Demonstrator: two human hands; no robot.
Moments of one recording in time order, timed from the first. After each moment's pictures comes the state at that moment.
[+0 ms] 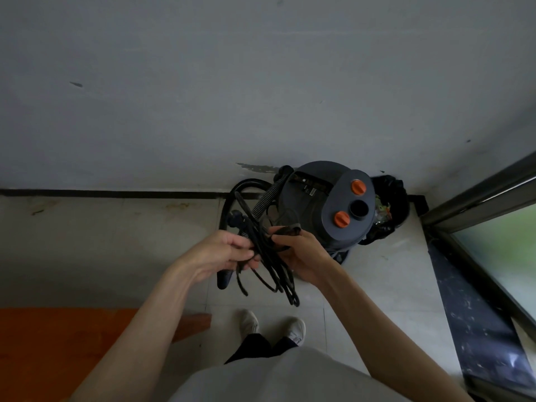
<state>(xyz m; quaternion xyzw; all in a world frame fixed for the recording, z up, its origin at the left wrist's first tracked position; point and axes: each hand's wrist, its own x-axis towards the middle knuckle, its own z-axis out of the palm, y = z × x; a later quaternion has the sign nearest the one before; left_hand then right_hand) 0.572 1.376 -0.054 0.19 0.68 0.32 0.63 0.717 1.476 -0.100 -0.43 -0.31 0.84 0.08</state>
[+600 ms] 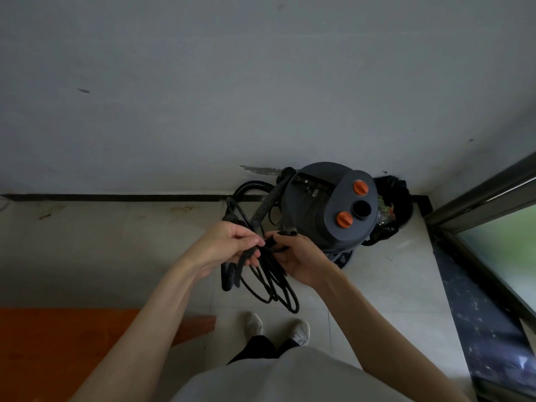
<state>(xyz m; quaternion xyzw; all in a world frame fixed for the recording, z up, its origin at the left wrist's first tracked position) 0.580 1.379 -0.030 0.24 0.73 0.31 0.56 0.713 1.467 -0.100 -0.42 -0.26 0.87 0.07</state>
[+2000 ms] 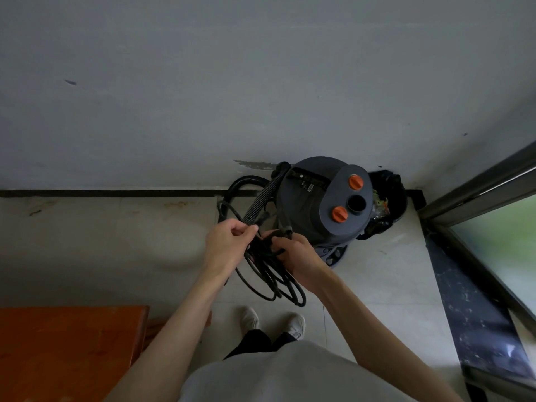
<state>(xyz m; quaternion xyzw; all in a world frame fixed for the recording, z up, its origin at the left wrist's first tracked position) 0.607 1.383 -0.067 0.24 0.84 0.36 0.32 0.724 1.456 -0.096 -0.41 -0.40 0.81 0.08</state>
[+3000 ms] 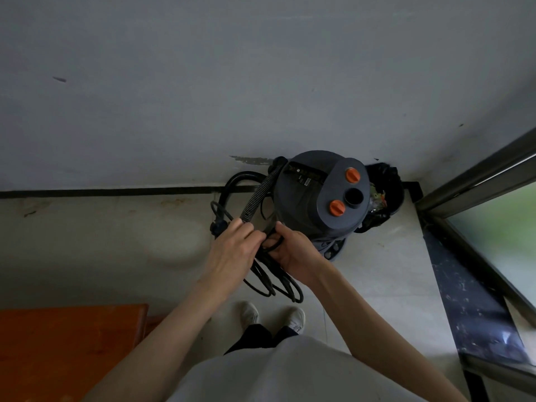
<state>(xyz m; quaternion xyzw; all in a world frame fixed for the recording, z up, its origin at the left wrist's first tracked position) 0.610 1.367 -0.095 0.66 0.73 0.20 -0.01 0.713 1.458 -0.100 -0.46 -0.23 0.85 0.10</state>
